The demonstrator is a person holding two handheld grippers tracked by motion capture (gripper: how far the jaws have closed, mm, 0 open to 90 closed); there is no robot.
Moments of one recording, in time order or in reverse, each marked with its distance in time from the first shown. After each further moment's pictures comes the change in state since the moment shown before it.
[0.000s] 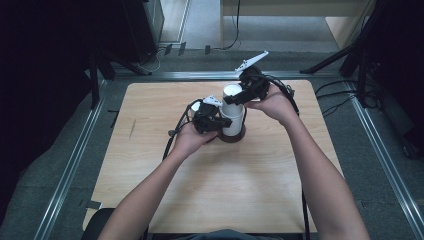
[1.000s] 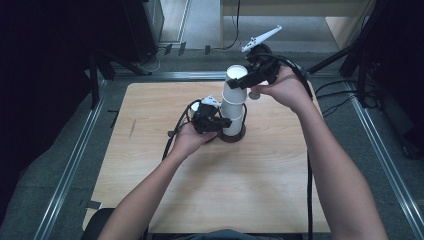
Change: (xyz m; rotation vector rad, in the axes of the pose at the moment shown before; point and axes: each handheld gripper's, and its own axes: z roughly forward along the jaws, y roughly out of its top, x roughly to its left) left arm 0.002 -0.002 -0.001 -0.012 -0.006 0.007; right arm 0.010 0.040 -0.063 -0.043 -0.011 -0.013
